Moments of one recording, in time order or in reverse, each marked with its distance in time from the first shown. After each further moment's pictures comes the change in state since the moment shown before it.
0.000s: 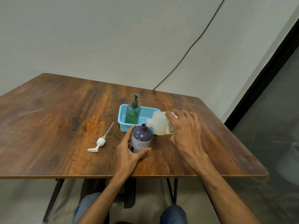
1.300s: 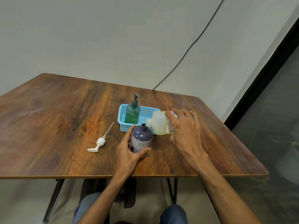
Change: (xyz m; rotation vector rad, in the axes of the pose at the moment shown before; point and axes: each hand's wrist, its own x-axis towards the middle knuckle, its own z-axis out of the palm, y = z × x) left_hand 0.000 -0.002 0.000 0.011 0.006 0.016; right_hand 0.002 -0.001 0.000 -0.024 0.030 -0.014
